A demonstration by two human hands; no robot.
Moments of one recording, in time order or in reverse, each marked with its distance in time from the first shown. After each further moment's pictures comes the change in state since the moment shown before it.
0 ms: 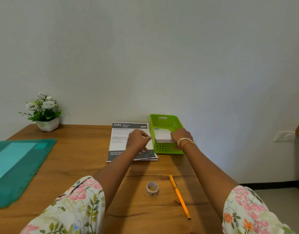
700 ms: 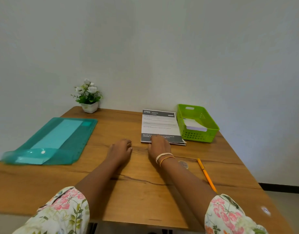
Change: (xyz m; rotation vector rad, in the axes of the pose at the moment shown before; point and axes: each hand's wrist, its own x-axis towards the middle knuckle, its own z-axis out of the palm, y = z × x) left_hand -0.088 -0.155 -0.120 0.590 0.072 0.045; right_hand -0.140 -0.070 0.154 -0.375 0.034 -0.594
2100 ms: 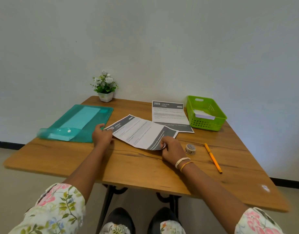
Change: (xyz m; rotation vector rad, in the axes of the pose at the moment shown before) left_hand -0.058 -0.072 -0.051 -0.886 0.437 -0.581; right_hand -0.093 0.012 -0.007 0.449 0.020 -0.188
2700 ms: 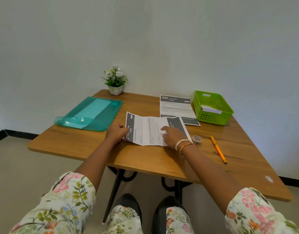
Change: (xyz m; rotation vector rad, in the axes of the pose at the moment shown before) left_hand -0.032 0.002 -0.023 0.440 -0.309 0.109; right_hand 0.016 -0.042 -0.008 -0.249 -0.343 0.185
